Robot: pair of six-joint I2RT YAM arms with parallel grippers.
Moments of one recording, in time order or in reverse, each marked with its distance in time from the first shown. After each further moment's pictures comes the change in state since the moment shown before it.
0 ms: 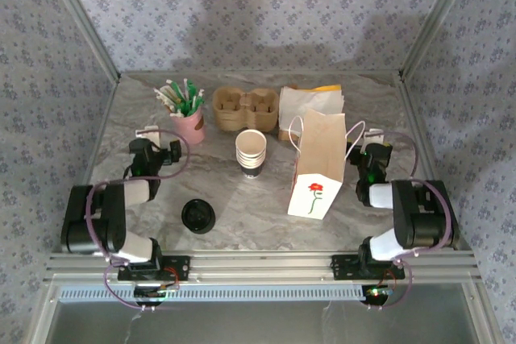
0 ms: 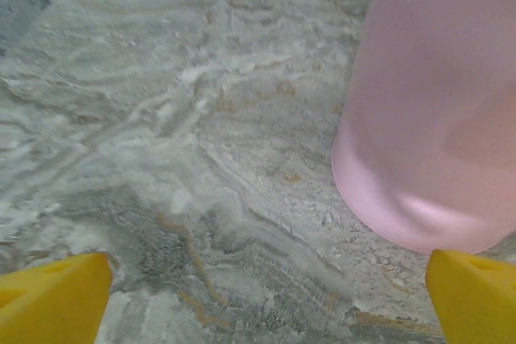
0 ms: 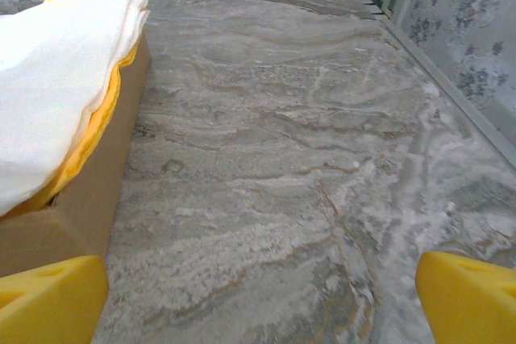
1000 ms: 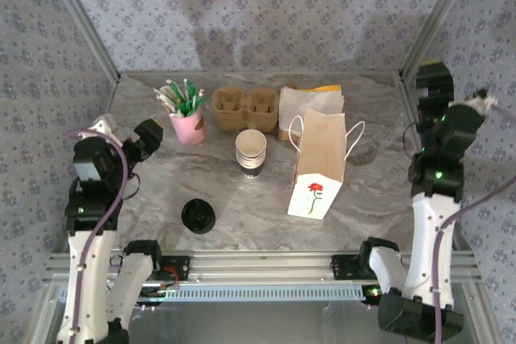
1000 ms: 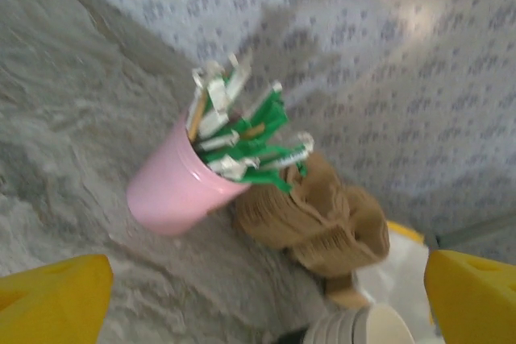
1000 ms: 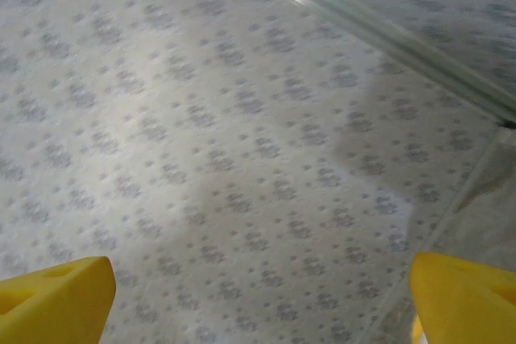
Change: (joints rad) left arm -0.036 -0.743 0.539 -1.180 0.218 -0.639; right arm -0.241 -0.543 0.851 -0.953 -0.249 1.062
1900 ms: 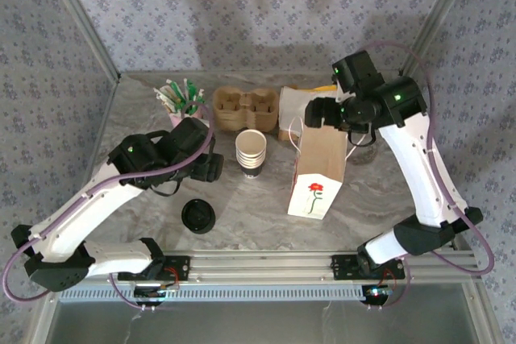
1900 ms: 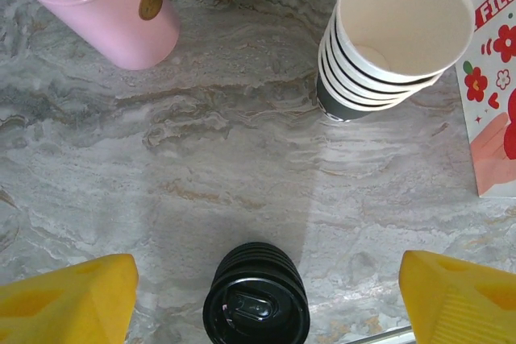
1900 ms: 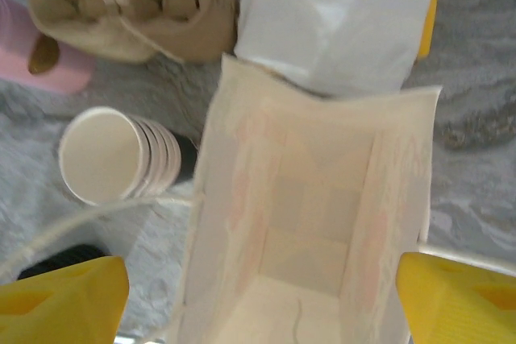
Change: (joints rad) left arm -0.902 0.524 0.545 -0.734 -0.525 0.129; right arm 0.735 0.575 0.817 -1.341 0.085 -0.585
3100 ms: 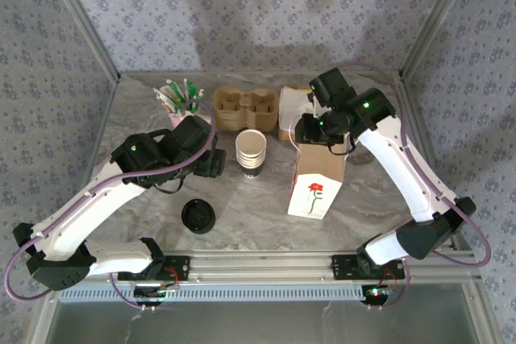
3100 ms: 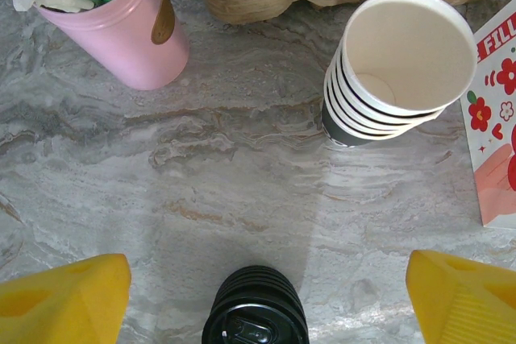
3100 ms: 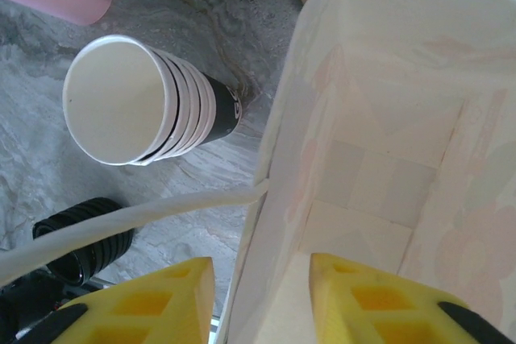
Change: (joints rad) left arm 0.000 0.012 -0.002 0.047 -0.040 -0.006; right arm 0.075 -0.014 -0.254 0.187 -0.125 0.029
